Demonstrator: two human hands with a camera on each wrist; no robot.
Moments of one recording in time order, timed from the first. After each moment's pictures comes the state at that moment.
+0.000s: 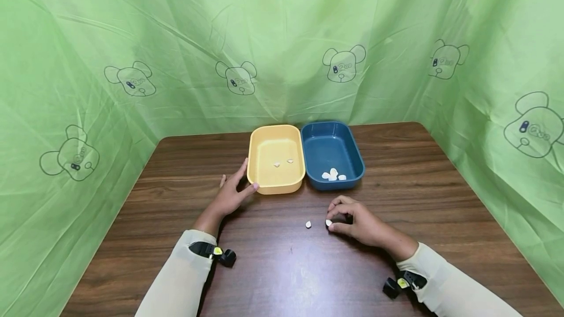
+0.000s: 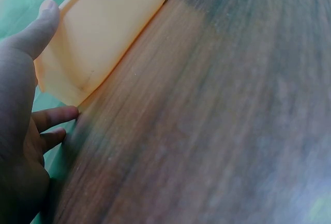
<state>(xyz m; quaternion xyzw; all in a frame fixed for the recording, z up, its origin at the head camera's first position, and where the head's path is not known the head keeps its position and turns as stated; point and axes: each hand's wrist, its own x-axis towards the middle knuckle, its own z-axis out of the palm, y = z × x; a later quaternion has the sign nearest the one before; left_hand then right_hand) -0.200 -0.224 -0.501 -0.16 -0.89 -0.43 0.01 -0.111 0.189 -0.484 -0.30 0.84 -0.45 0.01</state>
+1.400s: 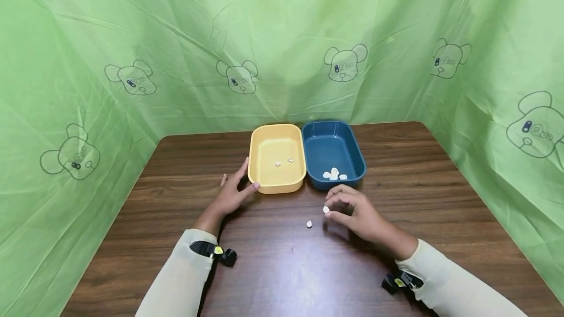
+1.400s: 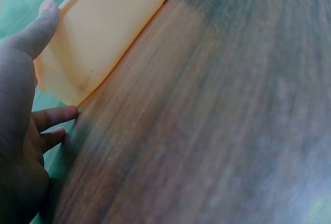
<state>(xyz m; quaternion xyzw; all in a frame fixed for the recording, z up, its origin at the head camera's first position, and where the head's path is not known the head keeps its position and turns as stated) -0.200 -0.224 -0.498 -0.15 -0.90 -0.41 -0.01 -0.115 0.175 -0.460 -0.29 0.82 -0.49 -0.08</state>
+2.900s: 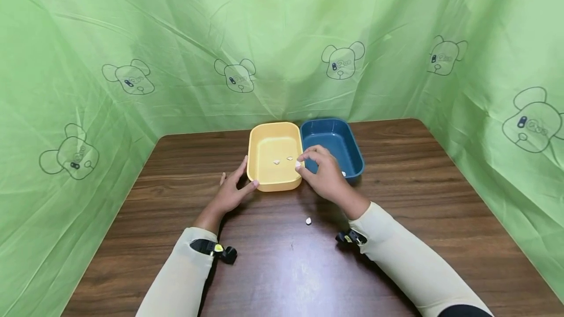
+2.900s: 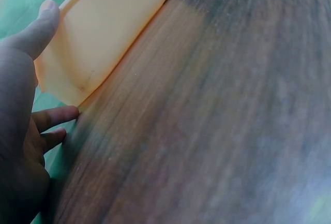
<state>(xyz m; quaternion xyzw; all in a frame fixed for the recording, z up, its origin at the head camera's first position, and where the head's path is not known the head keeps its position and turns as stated) -0.200 -0.222 -0.499 -0.15 -0.89 -0.44 0.01 -0.178 0.096 -0.411 -0.18 0.86 -0.45 -0.14</state>
